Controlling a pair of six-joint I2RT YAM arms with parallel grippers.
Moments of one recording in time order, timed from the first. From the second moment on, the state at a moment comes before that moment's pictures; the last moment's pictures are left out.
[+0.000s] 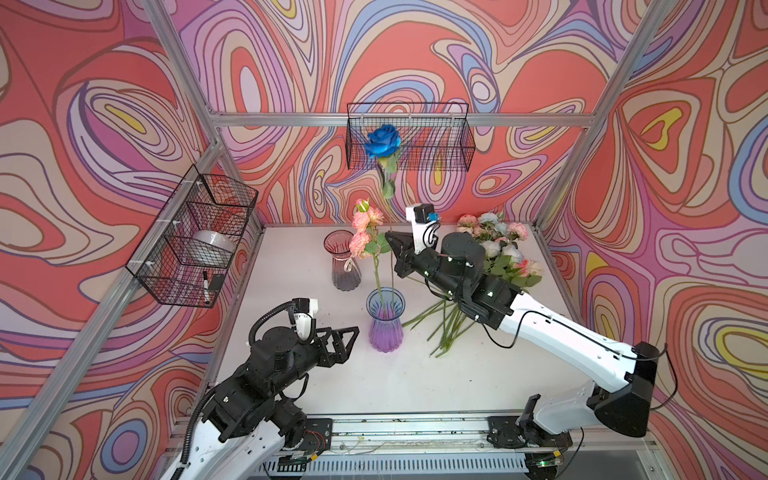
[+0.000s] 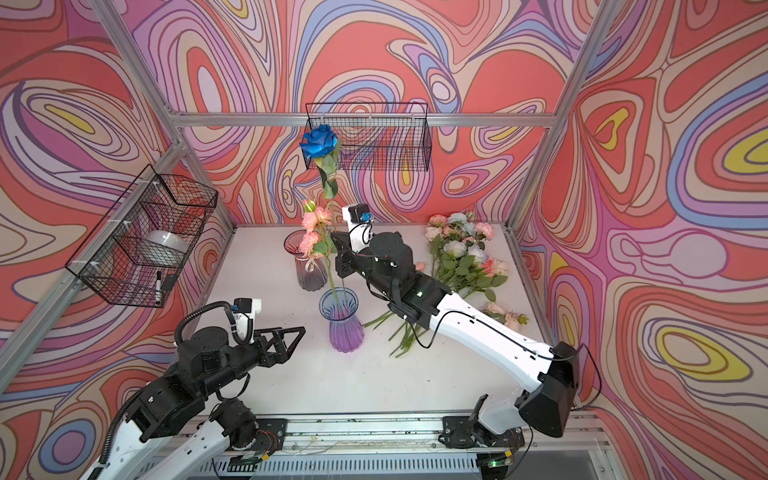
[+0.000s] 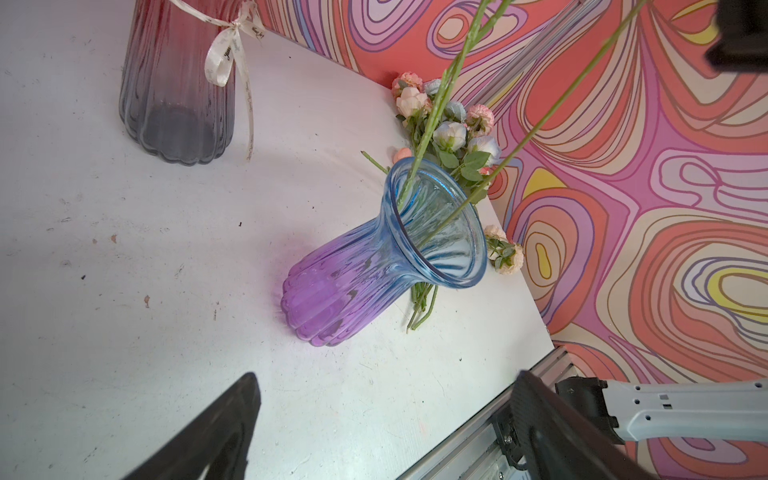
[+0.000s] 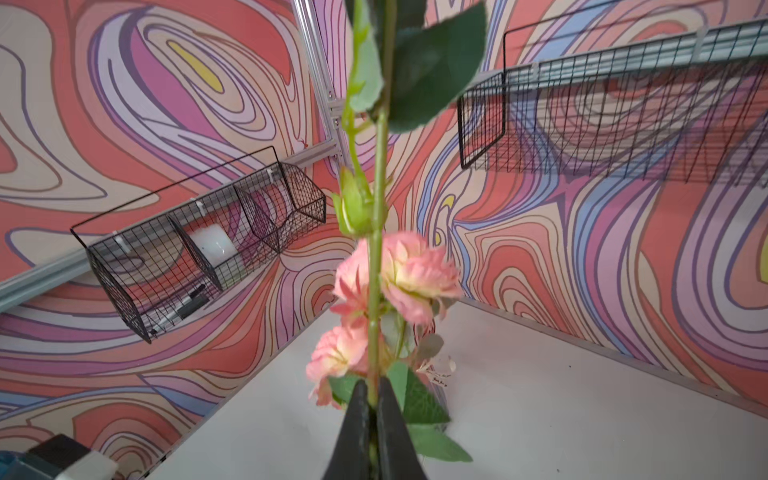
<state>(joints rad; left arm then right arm) -0.61 0.42 0.70 -0.69 0.07 -0.71 0.90 1.43 1.37 0.00 0.14 0.22</state>
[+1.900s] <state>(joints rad) -0.61 0.42 0.68 -0.69 0.08 -0.70 0.09 1.19 0.44 0.15 -0.10 1.33</state>
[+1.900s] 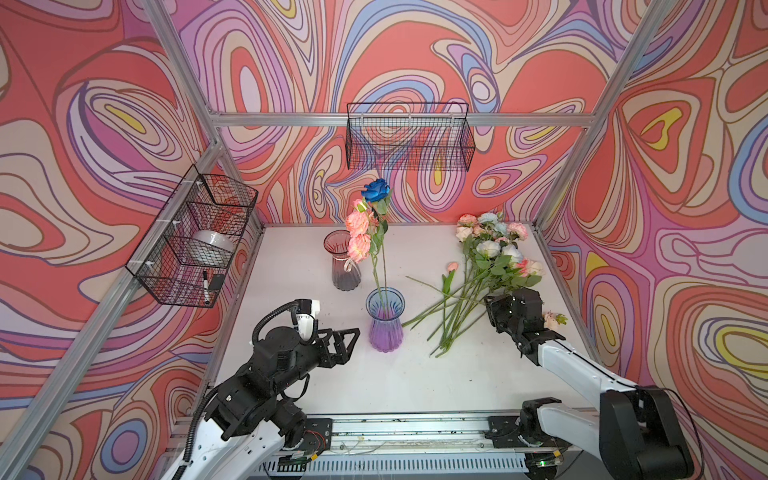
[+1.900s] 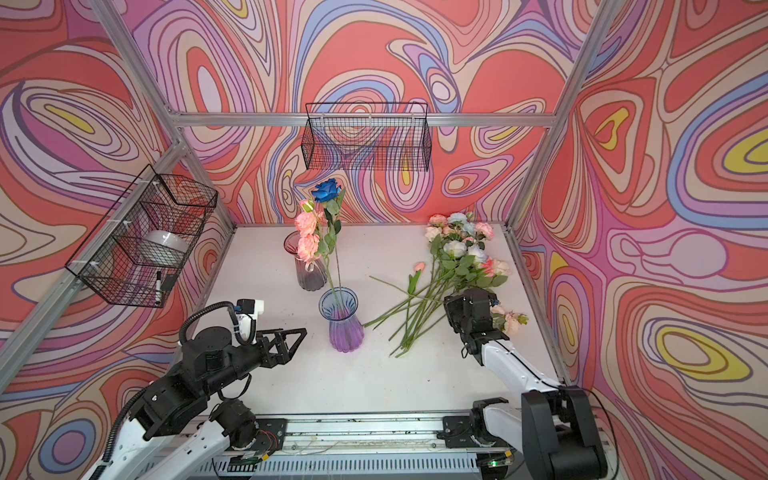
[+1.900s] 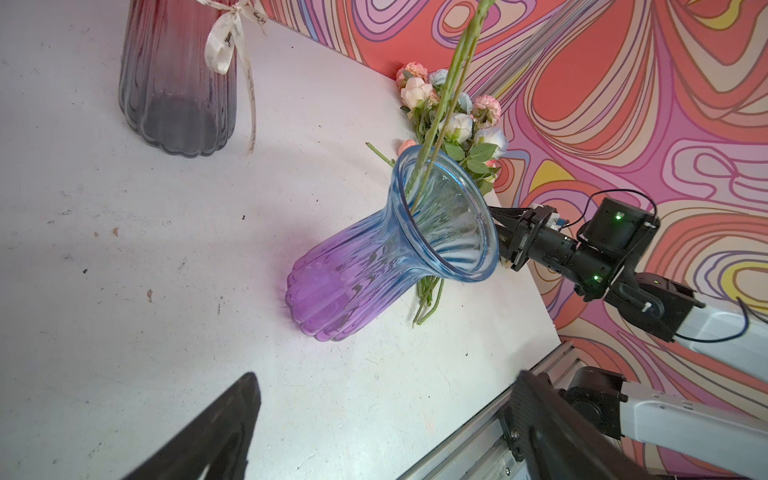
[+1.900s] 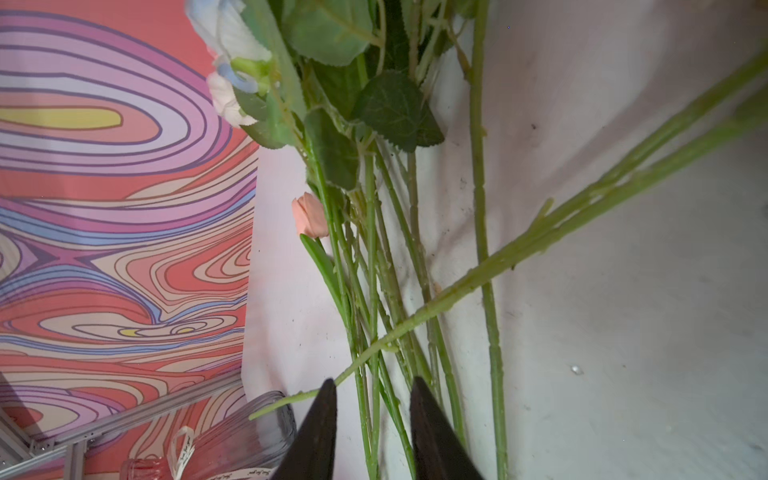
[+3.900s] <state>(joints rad) -0.61 0.42 0.68 -0.69 0.07 -0.69 0.05 0.87 0.63 -0.15 -0.02 1.18</state>
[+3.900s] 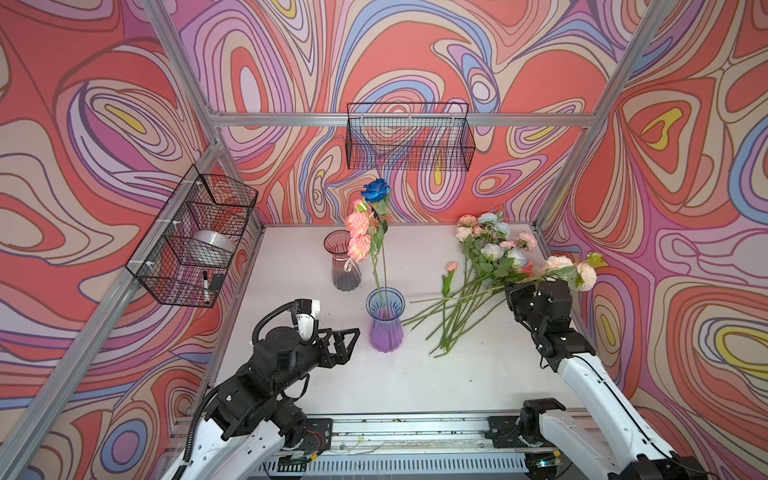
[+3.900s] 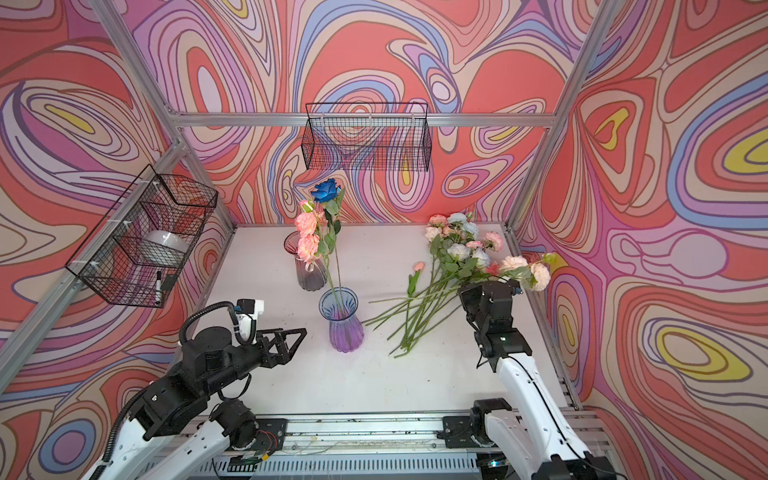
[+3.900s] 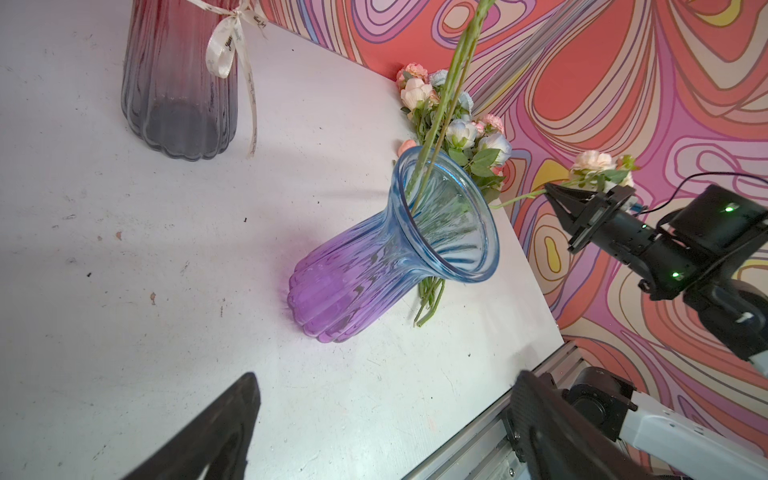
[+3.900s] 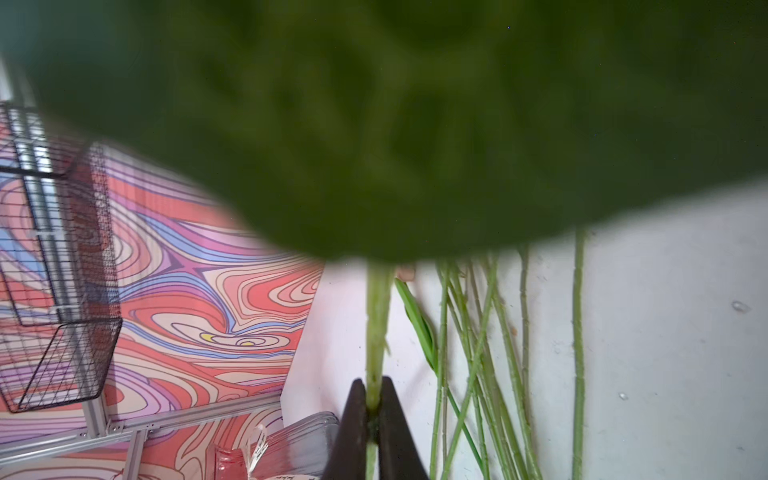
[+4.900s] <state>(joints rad) -0.61 0.42 0.73 -0.72 0.04 -0.68 0.82 1.37 1.78 -0.46 0.30 0.30</state>
